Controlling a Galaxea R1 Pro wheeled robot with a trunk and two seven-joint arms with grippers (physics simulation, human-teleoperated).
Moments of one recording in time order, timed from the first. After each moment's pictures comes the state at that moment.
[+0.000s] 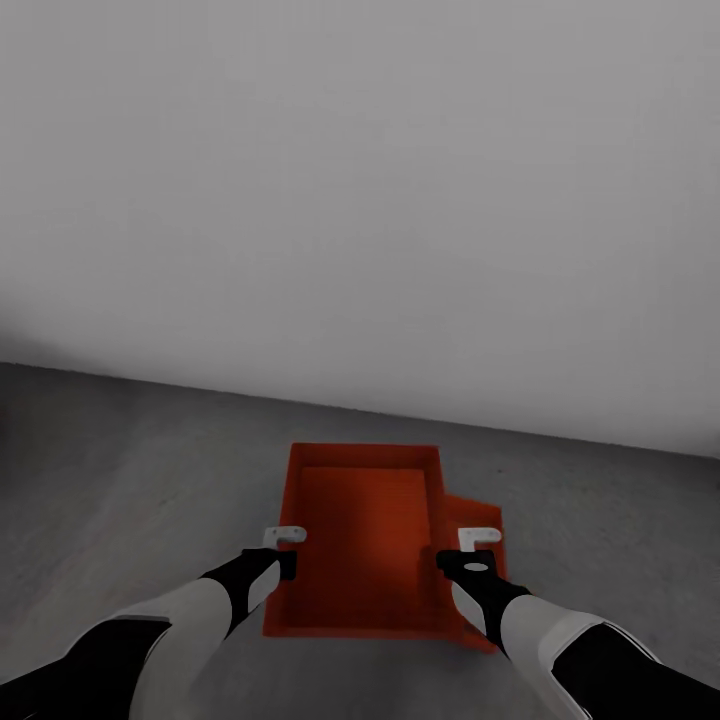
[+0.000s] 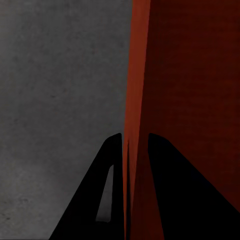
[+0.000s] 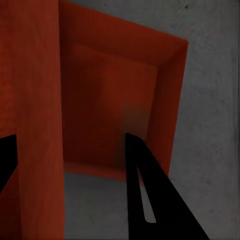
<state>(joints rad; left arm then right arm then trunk) -0.89 -0.12 0.00 -0.02 0.05 0.18 0.19 -0.84 0.09 0.50 -0.01 -0.44 -0.05 -0.30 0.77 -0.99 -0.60</state>
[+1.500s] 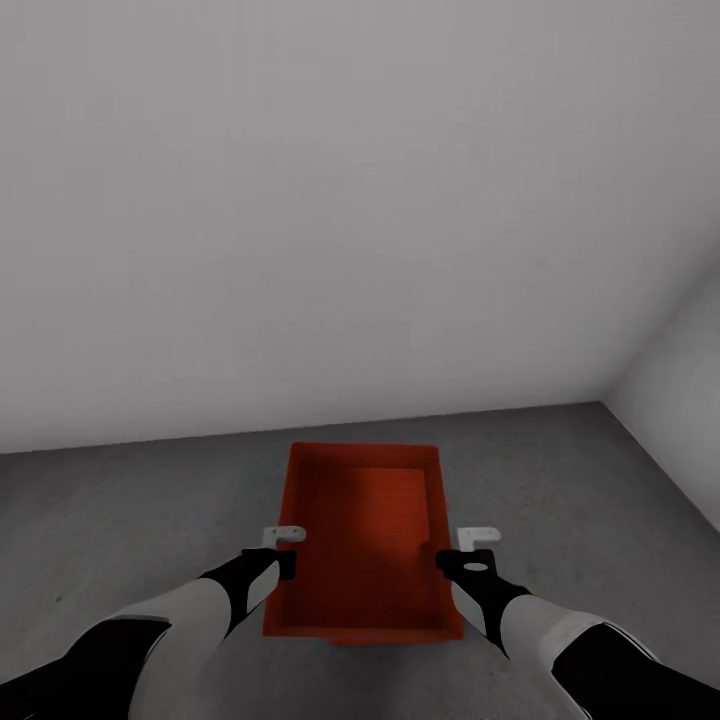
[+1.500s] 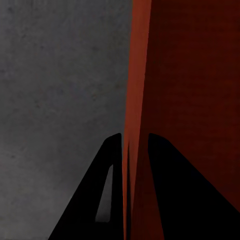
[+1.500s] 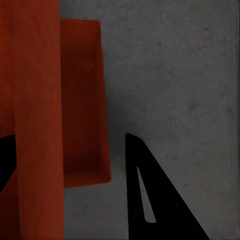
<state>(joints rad) -0.89 -0.12 -0.01 -0.02 0.06 0.17 0.19 -0.84 0.09 0.51 -0.01 -0.44 -0.05 -0.30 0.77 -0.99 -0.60</state>
